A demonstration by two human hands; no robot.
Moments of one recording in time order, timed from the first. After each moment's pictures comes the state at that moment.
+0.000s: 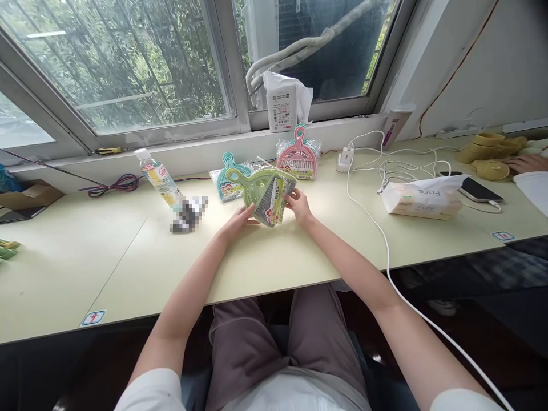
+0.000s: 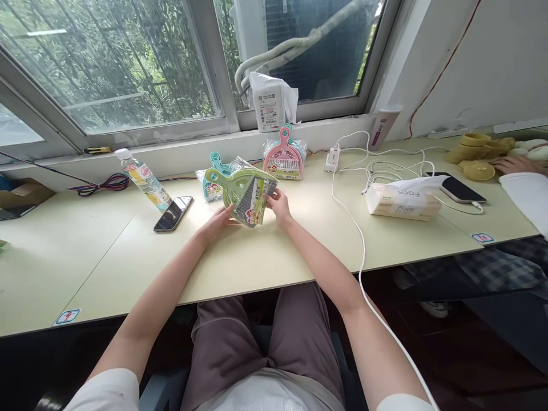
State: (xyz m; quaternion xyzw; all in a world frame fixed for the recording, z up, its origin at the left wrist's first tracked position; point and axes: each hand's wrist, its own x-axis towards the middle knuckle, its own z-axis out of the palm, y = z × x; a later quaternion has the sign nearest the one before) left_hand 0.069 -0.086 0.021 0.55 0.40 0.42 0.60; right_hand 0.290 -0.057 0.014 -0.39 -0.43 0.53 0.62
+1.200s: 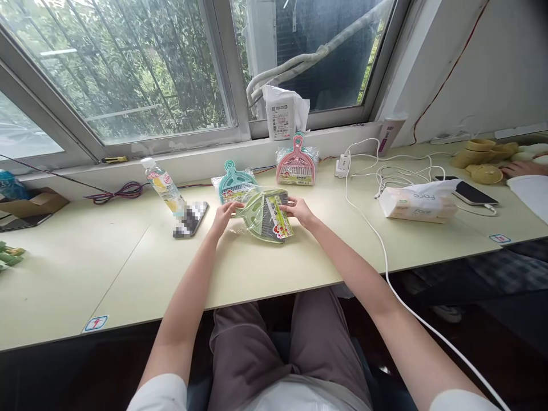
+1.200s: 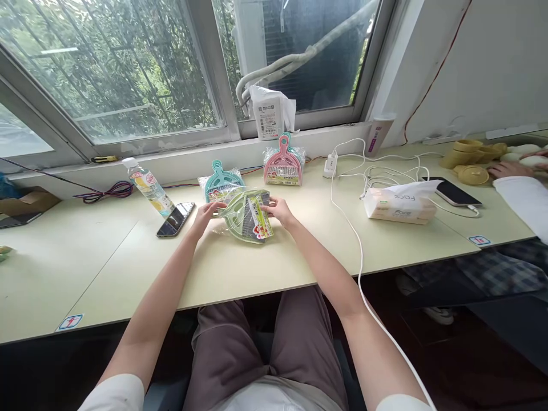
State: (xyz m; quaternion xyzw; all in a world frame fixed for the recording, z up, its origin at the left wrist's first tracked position) left_hand 0.021 -0.066 0.033 0.63 0.48 0.49 0.37; right_hand 0.305 -0.060 0.024 -0.41 -0.49 0.58 0.51
